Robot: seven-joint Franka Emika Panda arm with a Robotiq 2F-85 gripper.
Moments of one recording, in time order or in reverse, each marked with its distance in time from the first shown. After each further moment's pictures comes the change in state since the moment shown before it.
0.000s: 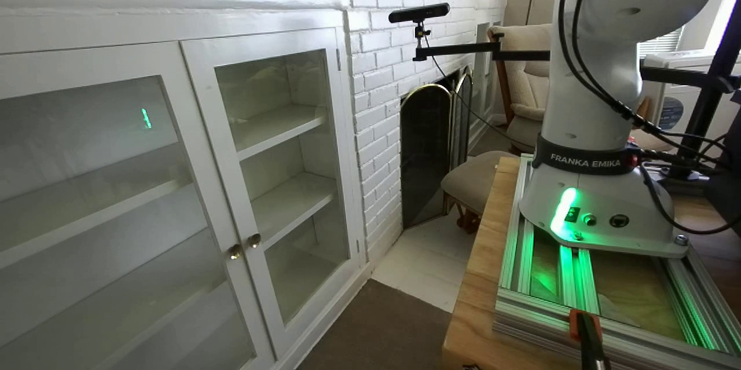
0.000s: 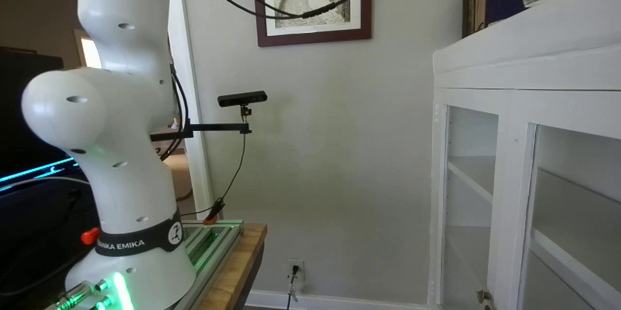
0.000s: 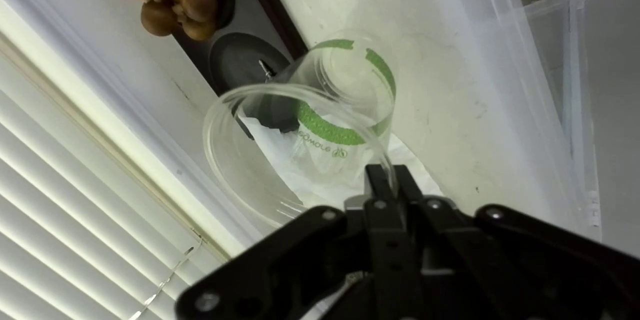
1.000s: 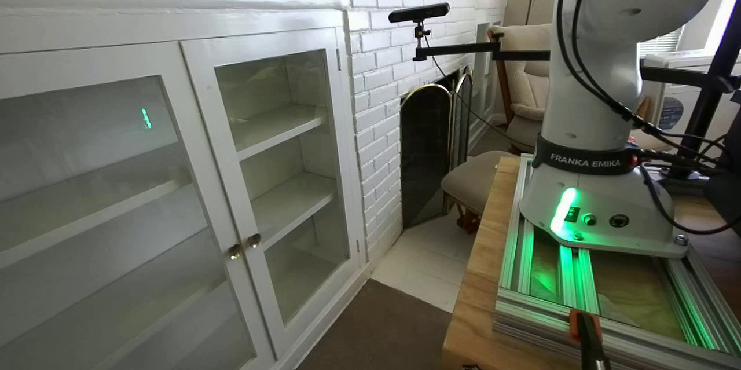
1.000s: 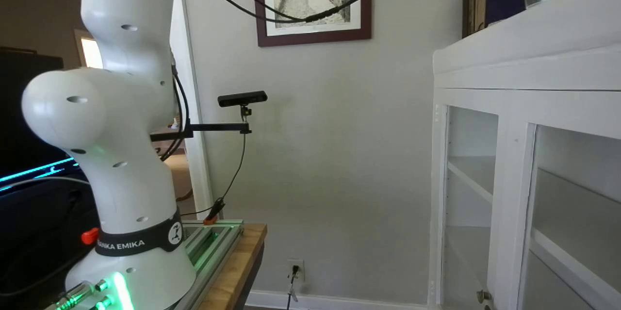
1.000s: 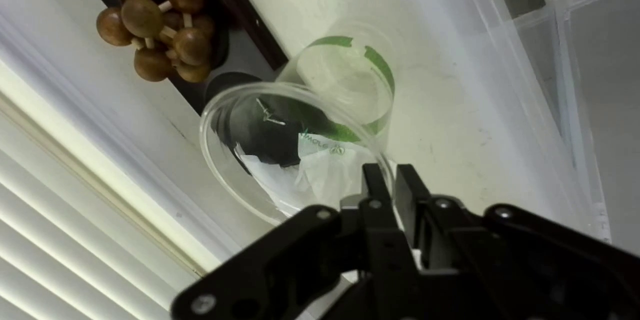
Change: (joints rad) arm 0.000 0.031 -0.012 0.037 0.000 -0.061 0.037
